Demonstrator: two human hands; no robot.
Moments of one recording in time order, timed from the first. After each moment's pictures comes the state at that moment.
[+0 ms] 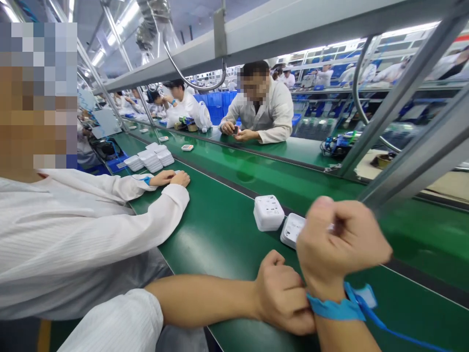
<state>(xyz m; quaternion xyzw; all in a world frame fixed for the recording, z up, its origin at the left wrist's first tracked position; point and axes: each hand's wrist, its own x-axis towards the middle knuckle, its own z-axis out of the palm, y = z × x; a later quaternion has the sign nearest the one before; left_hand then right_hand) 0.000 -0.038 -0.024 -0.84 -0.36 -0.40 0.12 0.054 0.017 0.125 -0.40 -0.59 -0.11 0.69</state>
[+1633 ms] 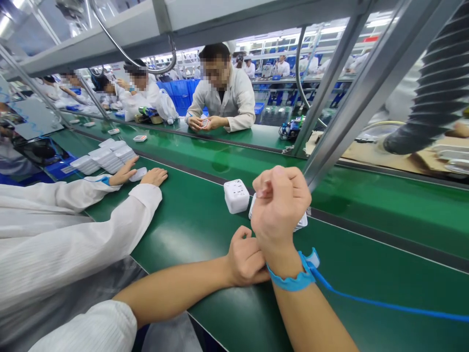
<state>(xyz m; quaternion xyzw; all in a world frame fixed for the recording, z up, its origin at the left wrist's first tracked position) -0.011 -0.035 -0.020 -0.81 -0.30 -0.46 0.21 0.039 0.006 0.142 -0.25 -0.49 0.34 0.77</state>
